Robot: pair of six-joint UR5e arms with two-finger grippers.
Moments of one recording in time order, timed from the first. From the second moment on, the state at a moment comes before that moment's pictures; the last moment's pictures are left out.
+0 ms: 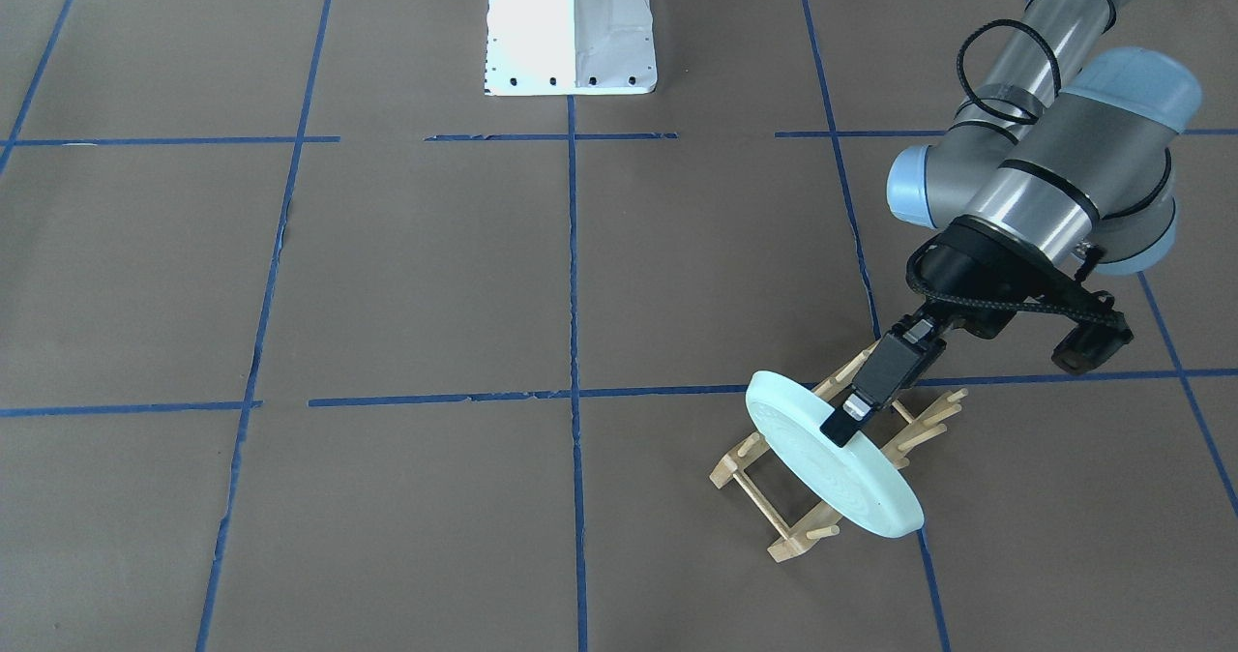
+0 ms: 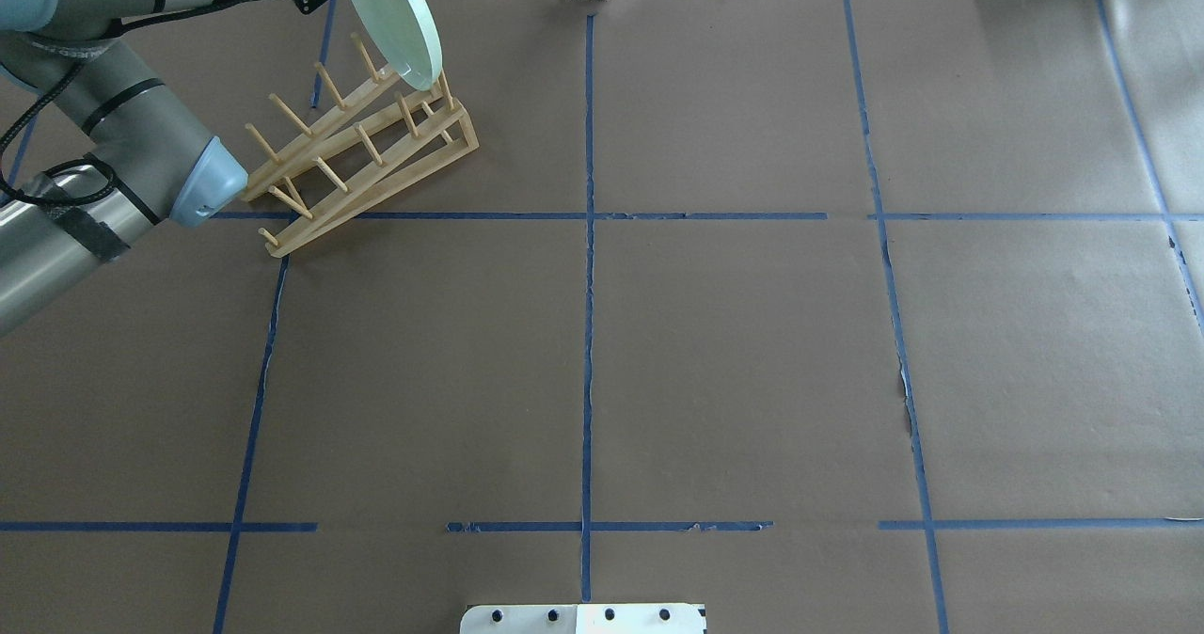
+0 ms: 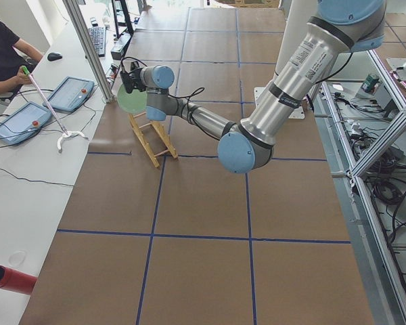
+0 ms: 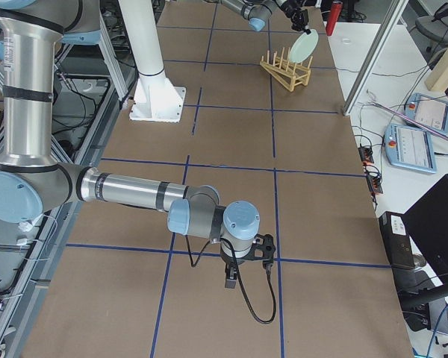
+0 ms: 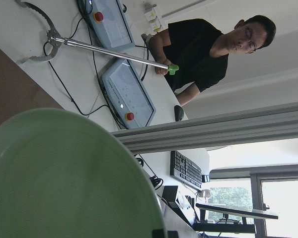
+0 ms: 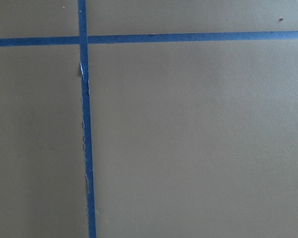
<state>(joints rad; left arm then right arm) -0.99 -2.19 -1.32 -2.90 -1.88 -1.94 1.62 -1.69 1.59 -1.59 2.30 -0.07</state>
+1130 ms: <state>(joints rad) -0.95 -2.19 -1.25 -2.93 -1.88 -1.90 1.62 -1.69 1.59 -1.59 2.30 -0.07</state>
